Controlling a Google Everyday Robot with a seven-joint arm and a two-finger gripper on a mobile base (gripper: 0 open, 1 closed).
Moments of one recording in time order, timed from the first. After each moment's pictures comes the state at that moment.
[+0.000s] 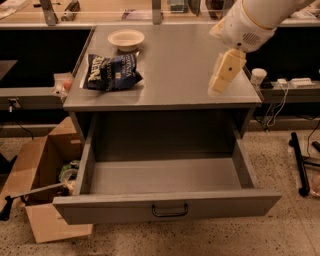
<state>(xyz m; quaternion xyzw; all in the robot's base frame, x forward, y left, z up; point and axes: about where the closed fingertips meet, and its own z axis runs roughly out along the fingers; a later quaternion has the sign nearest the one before) 0.594 -0.150 0.970 -0.64 0.72 0.00 0.27</state>
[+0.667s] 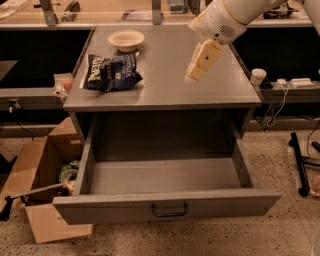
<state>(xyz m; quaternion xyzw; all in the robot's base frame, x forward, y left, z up) 0.645 -0.098 0.972 -0.64 0.69 0.07 0.32</state>
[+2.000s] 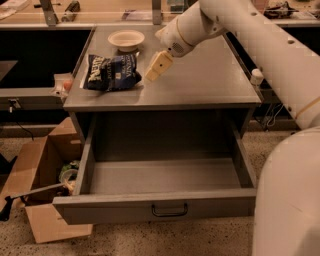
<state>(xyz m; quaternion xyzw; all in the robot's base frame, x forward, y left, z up) 0.734 -0.002 0.918 -0.60 0.68 0.12 0.40</state>
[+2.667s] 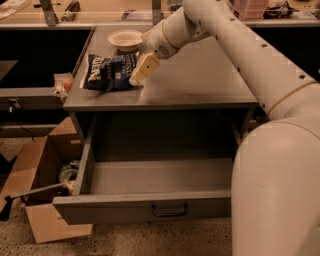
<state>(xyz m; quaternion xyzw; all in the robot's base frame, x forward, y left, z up) 0.751 0.039 0.903 -0.62 0.66 0.15 0.40</state>
